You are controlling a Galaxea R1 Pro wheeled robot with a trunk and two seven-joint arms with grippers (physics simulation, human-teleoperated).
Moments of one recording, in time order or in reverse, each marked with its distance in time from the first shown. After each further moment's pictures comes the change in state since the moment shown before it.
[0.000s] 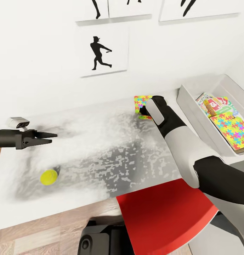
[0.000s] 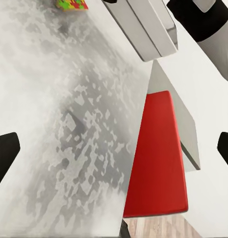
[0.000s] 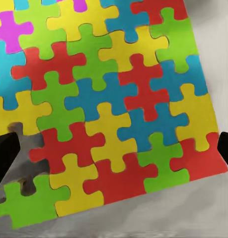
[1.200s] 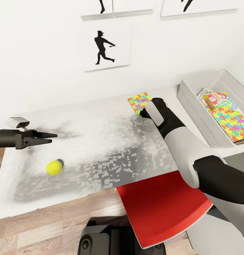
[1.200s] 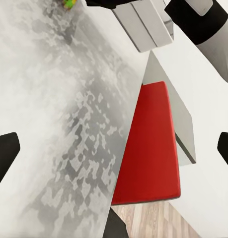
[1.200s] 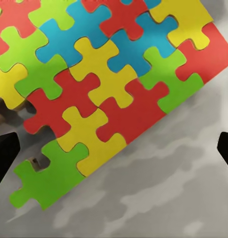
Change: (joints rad) left arm 0.000 0.000 0.000 0.000 -0.001 0.011 0.000; right arm 0.001 -0.001 -0.002 0.039 -0.004 0.002 -0.002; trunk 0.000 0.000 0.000
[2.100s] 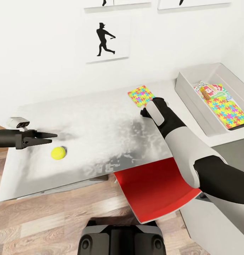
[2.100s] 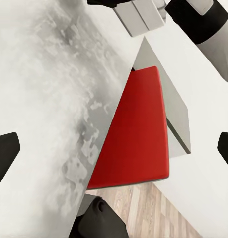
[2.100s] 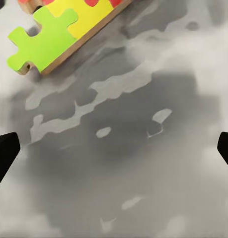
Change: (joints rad) left arm 0.000 0.000 0.000 0.000 0.000 0.000 0.000; right arm 0.000 -0.005 0.000 -0.007 0.001 -0.003 0.000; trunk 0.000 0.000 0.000
